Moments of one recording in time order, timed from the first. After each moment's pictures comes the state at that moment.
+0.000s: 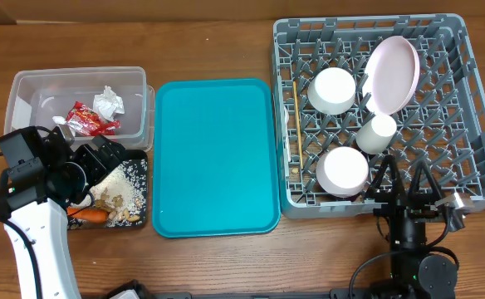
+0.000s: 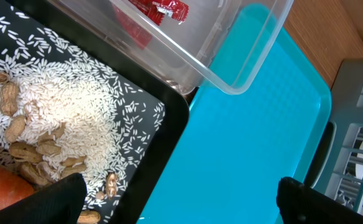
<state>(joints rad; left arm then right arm) 0.47 1.22 0.96 -0.83 0.42 -0.33 0.20 0.02 0.14 0.09 0.23 0.56</state>
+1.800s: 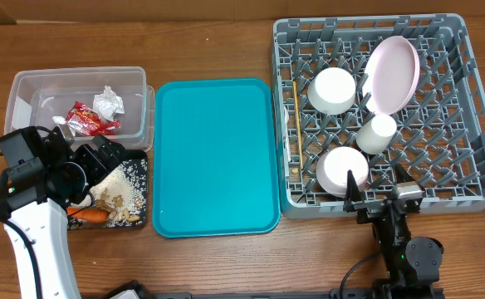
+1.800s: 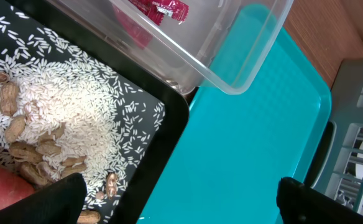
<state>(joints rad) 0.47 1.22 0.96 -0.83 0.42 -0.33 0.06 0.01 0.02 -0.02 -0.09 -0.01</state>
